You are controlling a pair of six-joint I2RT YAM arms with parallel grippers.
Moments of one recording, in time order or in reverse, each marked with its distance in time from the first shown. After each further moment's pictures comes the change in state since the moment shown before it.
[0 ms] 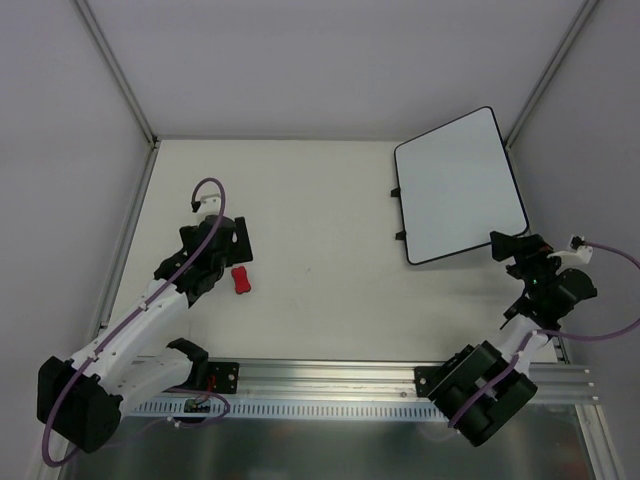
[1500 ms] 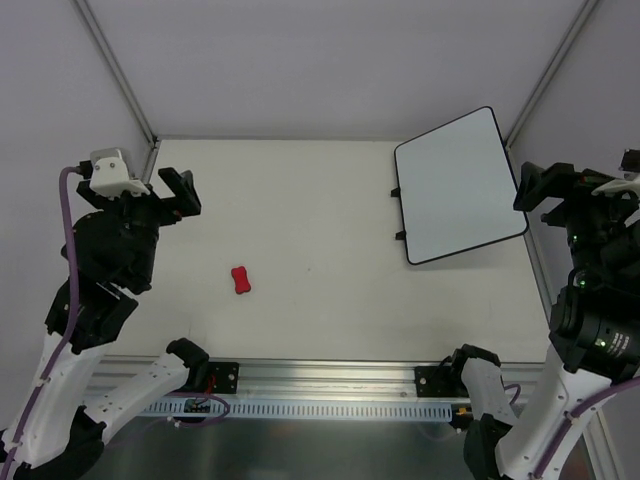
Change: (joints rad) left arm -0.092 -0.237 0.573 -0.037 -0.149 0.328; right arm 0.488 -0.116 1.349 -1.257 0.597 -0.487
